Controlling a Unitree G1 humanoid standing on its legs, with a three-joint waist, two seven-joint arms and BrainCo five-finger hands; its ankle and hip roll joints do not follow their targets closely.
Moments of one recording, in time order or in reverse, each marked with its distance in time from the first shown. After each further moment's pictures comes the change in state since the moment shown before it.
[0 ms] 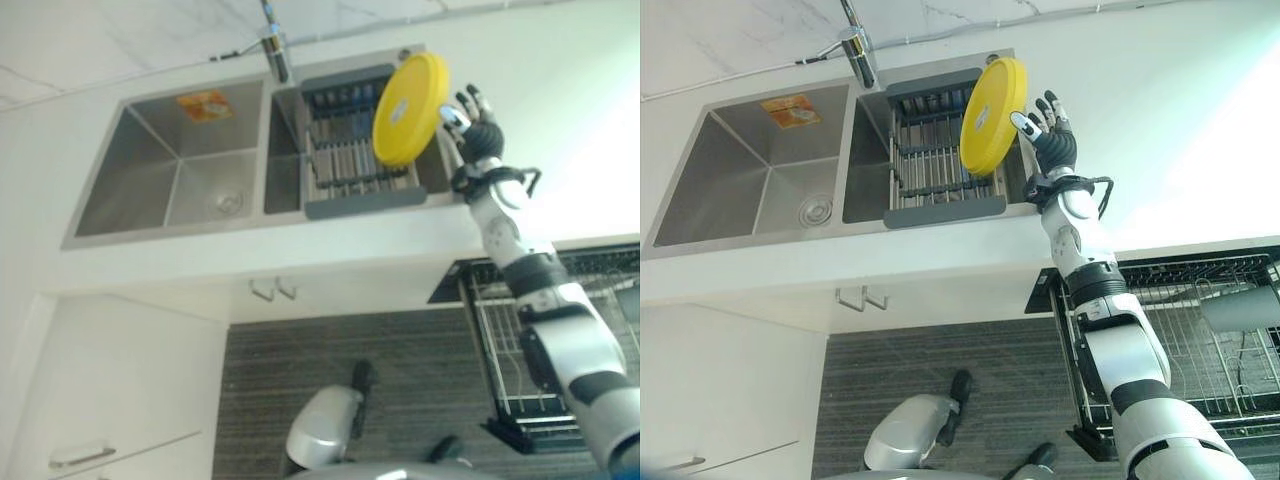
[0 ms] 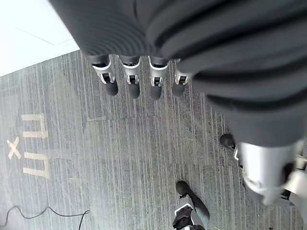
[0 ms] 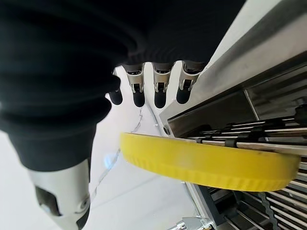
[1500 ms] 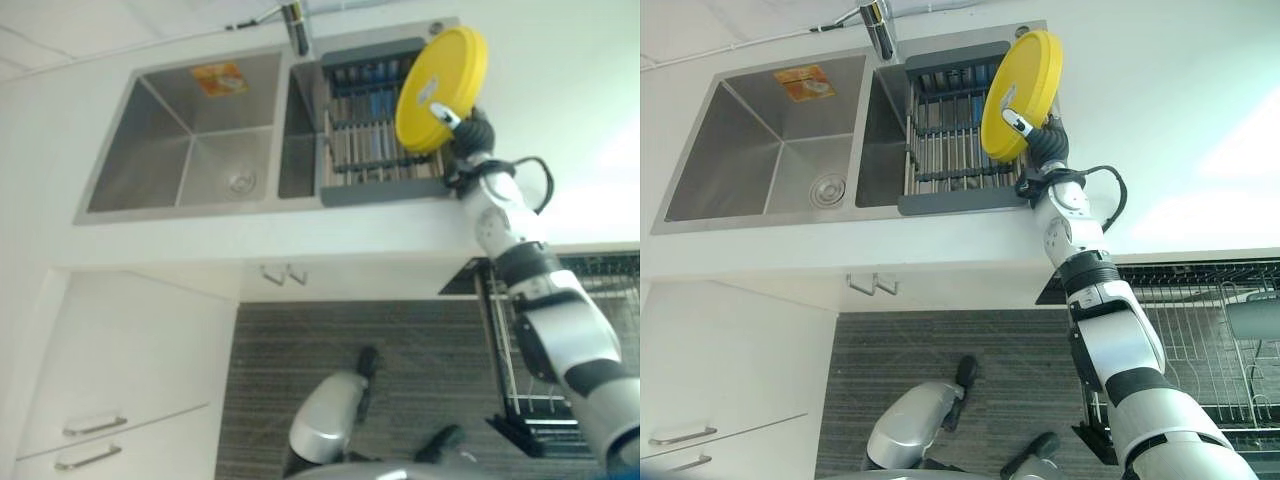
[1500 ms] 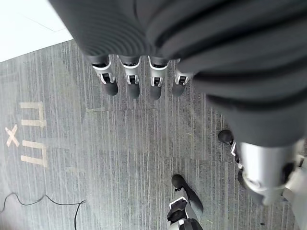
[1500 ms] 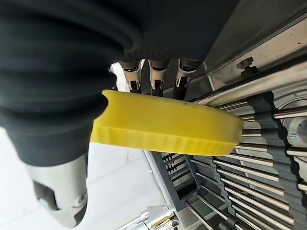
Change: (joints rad) left arm -0.065 -0.008 -0.039 -0.008 -0.038 0.012 -0.009; right arm -0.085 0.021 0.036 0.116 0.003 0.010 -0.048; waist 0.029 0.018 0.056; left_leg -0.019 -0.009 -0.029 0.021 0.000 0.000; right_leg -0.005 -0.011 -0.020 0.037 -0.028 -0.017
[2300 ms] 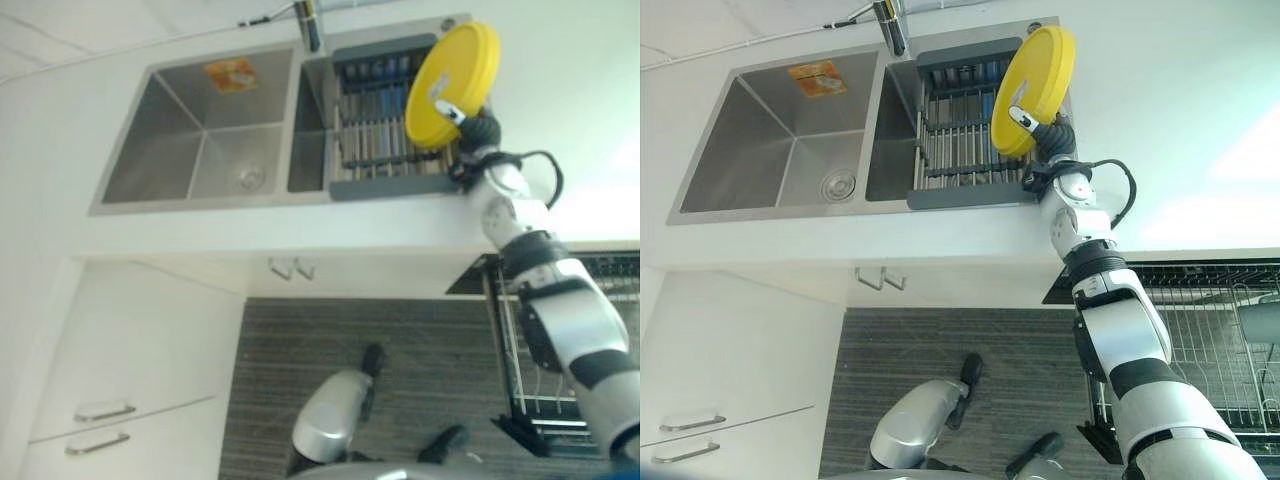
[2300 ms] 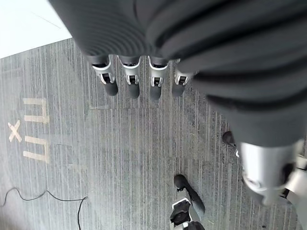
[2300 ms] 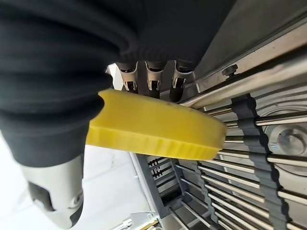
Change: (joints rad) left arm -0.001 0.000 -0.006 -0.001 0.000 0.011 -0.013; right arm -0.060 -0.035 0.013 0.078 -0.022 0.065 -0.022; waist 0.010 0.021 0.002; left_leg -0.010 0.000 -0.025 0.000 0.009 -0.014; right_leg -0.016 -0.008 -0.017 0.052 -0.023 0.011
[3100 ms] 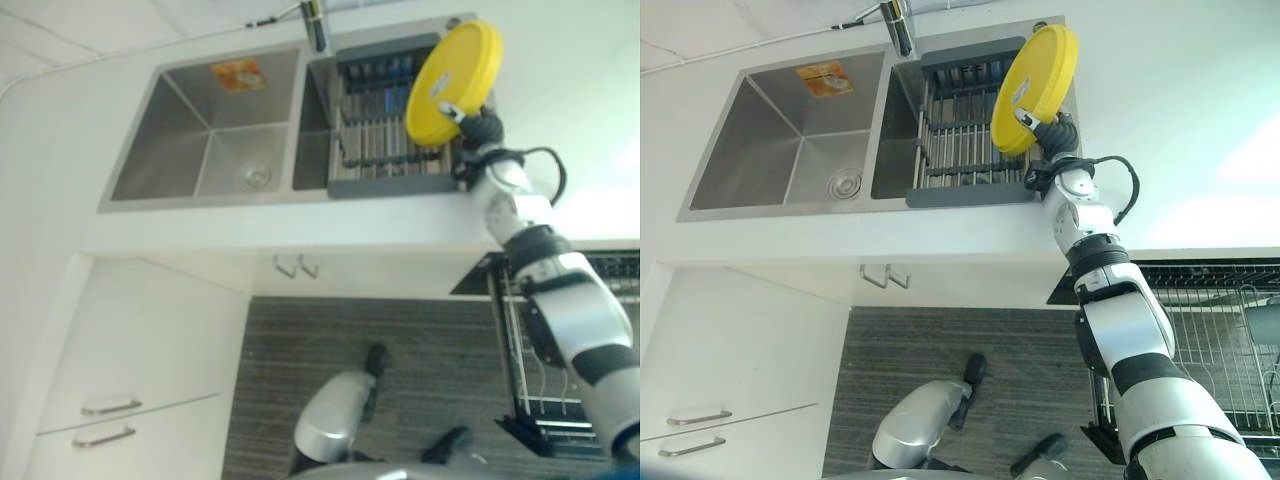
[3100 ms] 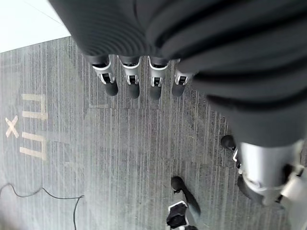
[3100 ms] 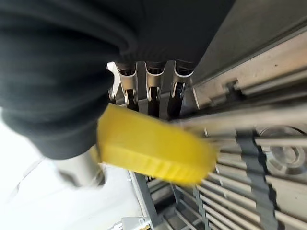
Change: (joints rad) left arm 0.000 0.000 0.003 0.000 -0.043 0.004 0.000; right arm -0.031 -0.009 0.024 0.039 -0.019 -0.003 -0.023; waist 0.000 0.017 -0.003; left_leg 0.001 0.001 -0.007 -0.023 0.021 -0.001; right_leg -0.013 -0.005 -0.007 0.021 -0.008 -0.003
